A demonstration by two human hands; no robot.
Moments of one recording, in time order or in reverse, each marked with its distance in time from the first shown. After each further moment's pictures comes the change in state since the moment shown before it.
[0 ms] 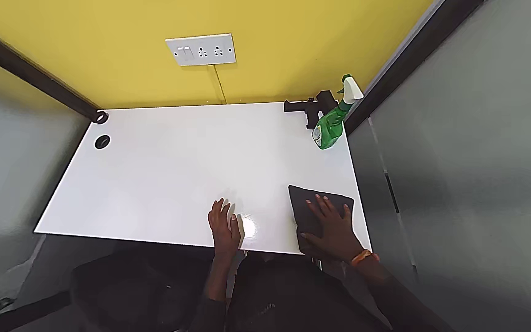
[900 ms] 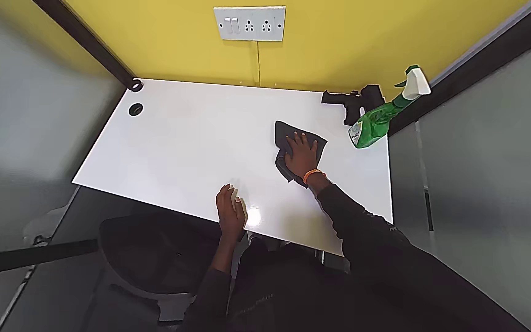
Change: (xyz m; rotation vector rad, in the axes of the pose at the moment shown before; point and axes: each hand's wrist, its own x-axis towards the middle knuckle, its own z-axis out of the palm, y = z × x) left_hand -0.010 -0.041 -0.016 0.045 0.120 -0.094; right_hand 0.236 -0.106 -0.004 0.113 0.193 -0.099
